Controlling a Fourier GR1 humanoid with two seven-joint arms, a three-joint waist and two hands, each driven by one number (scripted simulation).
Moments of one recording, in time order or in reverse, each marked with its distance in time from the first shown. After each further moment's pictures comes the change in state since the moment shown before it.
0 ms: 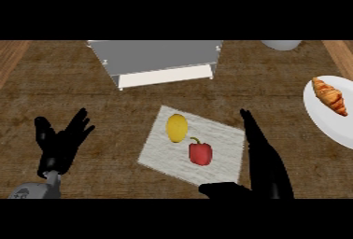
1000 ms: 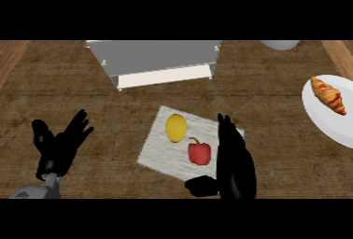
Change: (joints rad) left arm 0.024 -0.038 0.052 -0.015 -0.046 -0.044 0.003; right arm -0.069 0.053 0.102 0.244 0.138 -0.033 0.072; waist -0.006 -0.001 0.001
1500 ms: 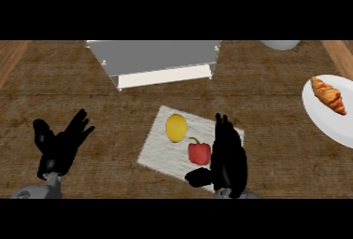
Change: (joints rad) left arm -0.005 -0.021 0.022 0.008 -0.025 -0.009 -0.002; right arm -0.043 0.000 -0.004 0.163 0.021 -0.076 -0.006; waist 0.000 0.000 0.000
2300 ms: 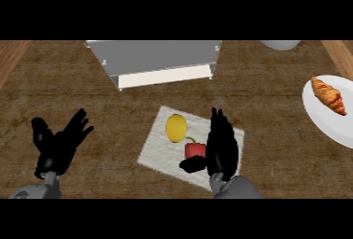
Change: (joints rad) left arm 0.000 -0.023 0.048 -0.011 -0.038 -0.050 0.037; right arm -0.093 0.006 -0.024 0.241 -0.054 -0.177 -0.098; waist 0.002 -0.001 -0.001
